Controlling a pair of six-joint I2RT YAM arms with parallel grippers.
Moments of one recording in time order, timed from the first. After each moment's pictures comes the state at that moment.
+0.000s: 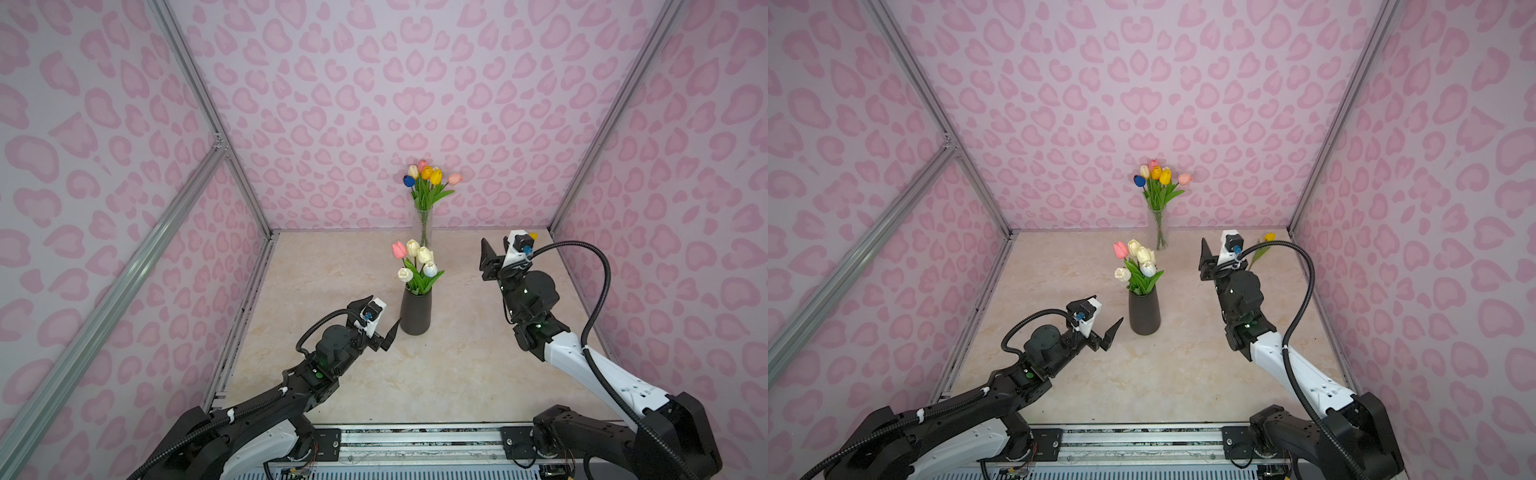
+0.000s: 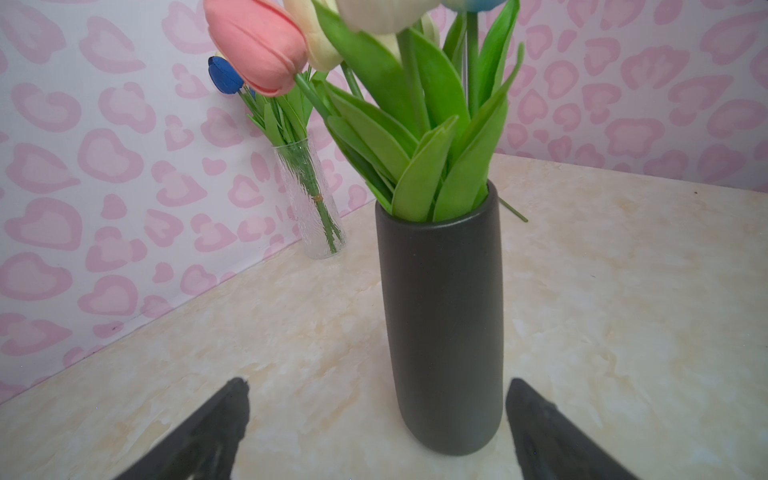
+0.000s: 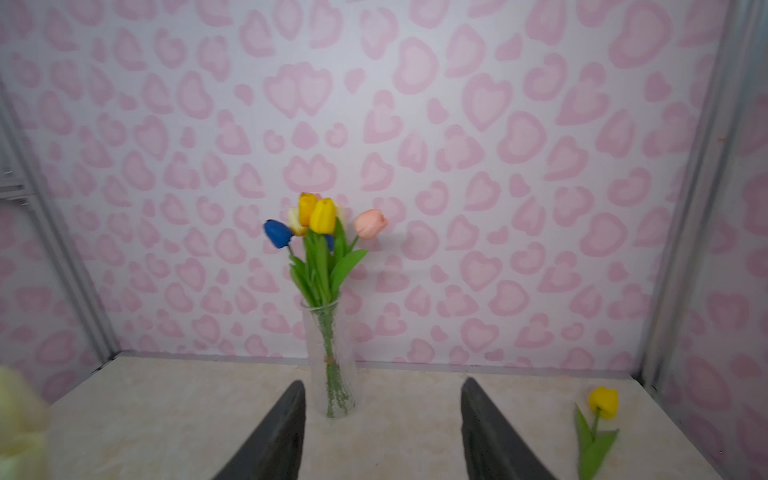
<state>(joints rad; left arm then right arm) -0.72 1.01 0.31 0.60 -0.09 0.18 0.36 1.20 0.77 0.51 0.31 0.11</state>
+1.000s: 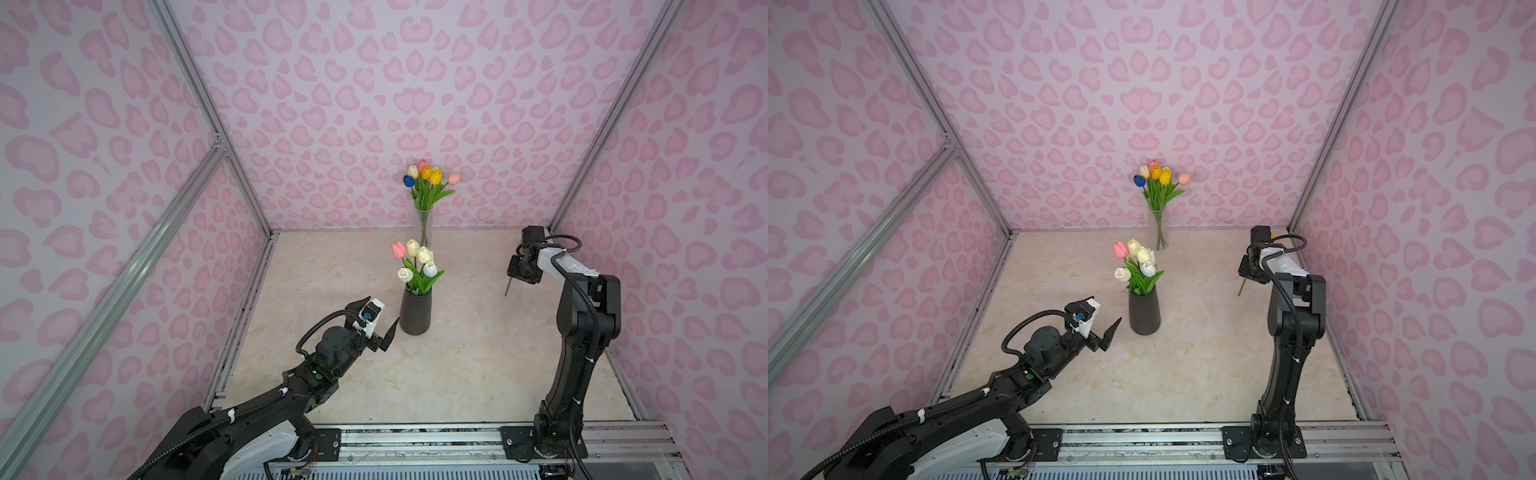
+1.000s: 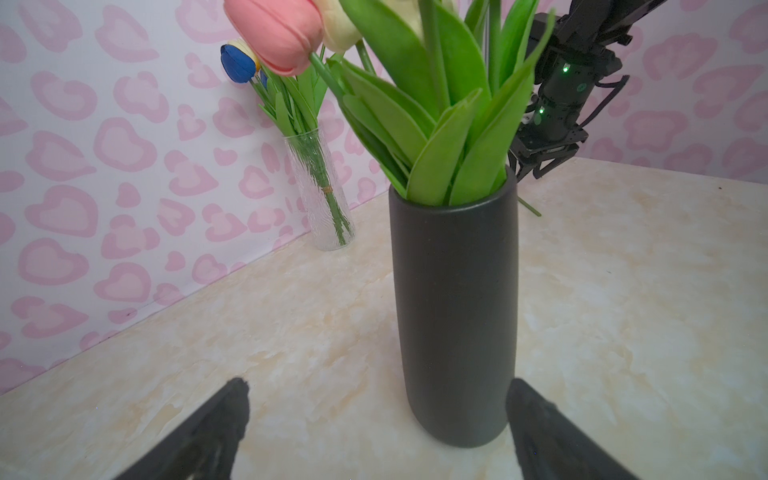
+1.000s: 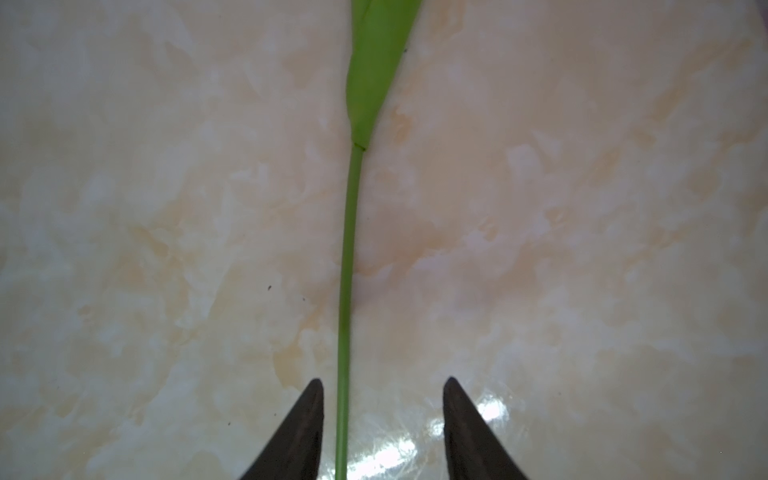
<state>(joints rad) -0.72 1.01 0.29 0.60 -0.12 0.18 -0.08 2.13 1.61 -0.65 0.10 0.33</state>
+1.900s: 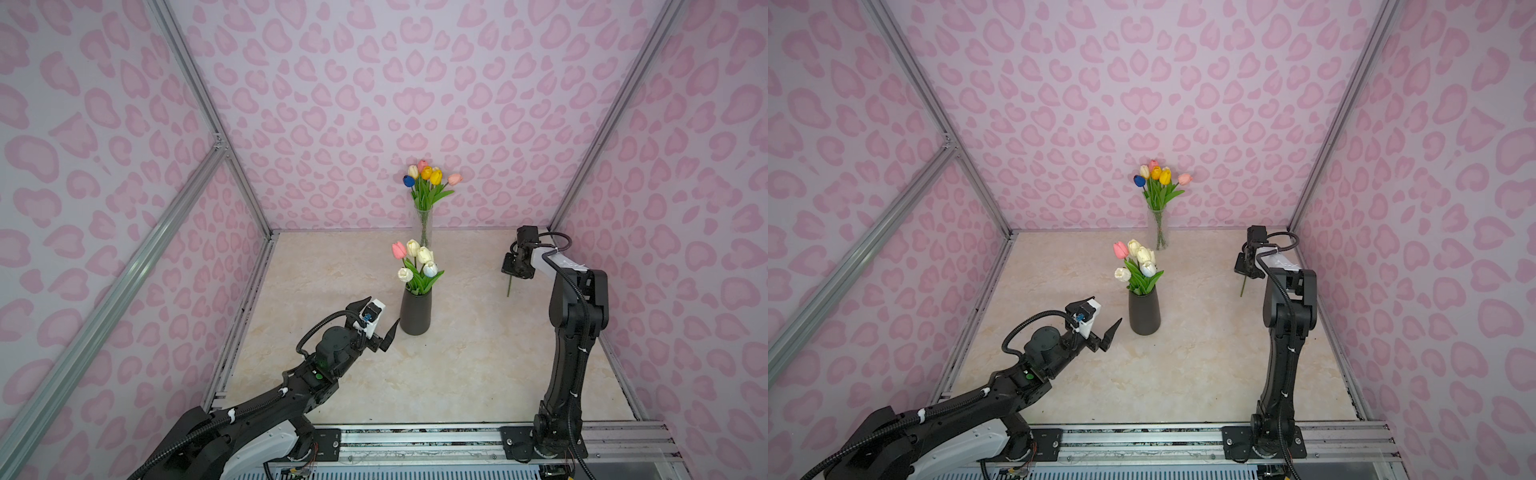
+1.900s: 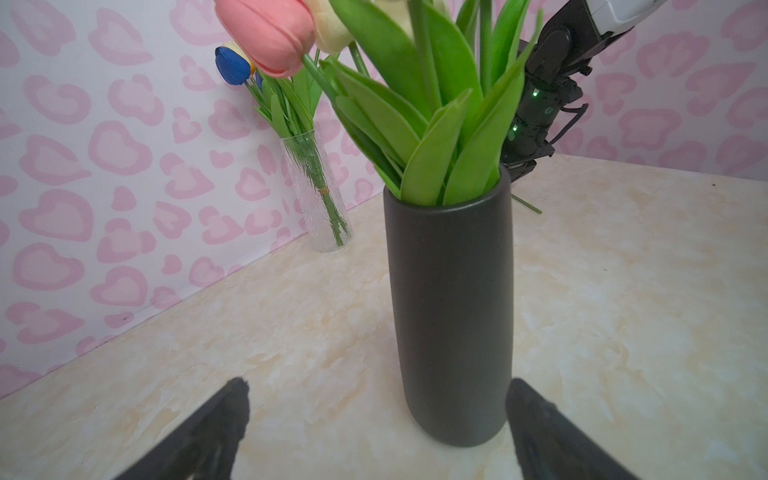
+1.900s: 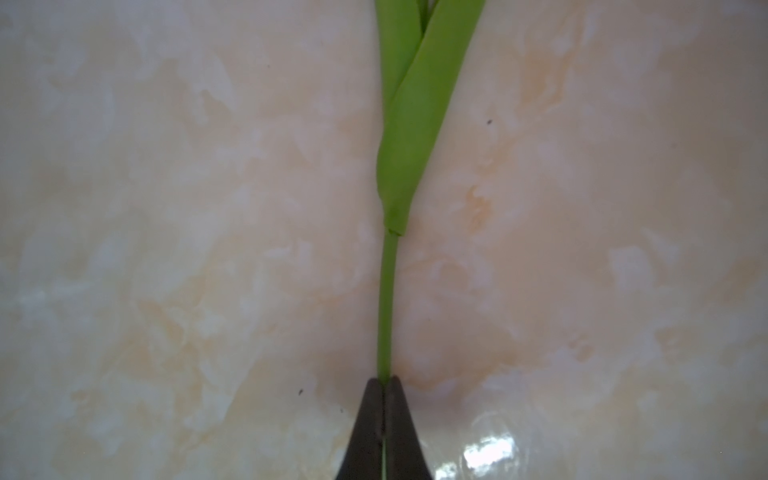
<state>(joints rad) -0.72 1.01 0.29 0.60 -0.11 0.19 -0.08 2.23 1.67 -0.56 0.06 0.28</state>
